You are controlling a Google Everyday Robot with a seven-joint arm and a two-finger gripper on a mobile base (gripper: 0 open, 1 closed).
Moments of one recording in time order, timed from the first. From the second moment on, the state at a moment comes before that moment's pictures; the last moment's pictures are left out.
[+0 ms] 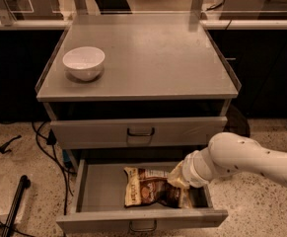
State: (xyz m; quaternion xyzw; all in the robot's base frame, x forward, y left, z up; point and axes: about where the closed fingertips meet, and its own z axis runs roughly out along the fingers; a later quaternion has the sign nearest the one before) arm 0.465 -0.116 0.572 -0.55 0.80 0.14 0.22
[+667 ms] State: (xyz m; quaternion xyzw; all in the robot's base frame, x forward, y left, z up) arm 0.473 -0.122 0.519 -0.55 0.80 0.13 0.22
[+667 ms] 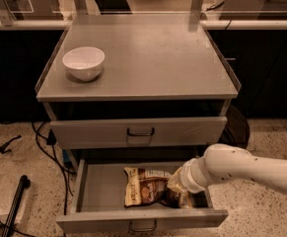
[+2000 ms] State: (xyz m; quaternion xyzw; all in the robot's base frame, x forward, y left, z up) arm 0.497 -0.116 0.463 -0.55 0.79 0.13 0.23
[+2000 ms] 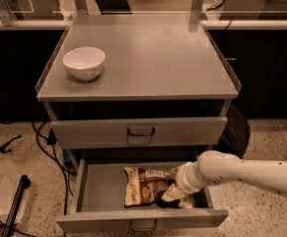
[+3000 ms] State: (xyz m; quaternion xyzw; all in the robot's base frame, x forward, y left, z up) arm 0.516 -0.104 0.433 -0.54 0.79 0.14 0.24
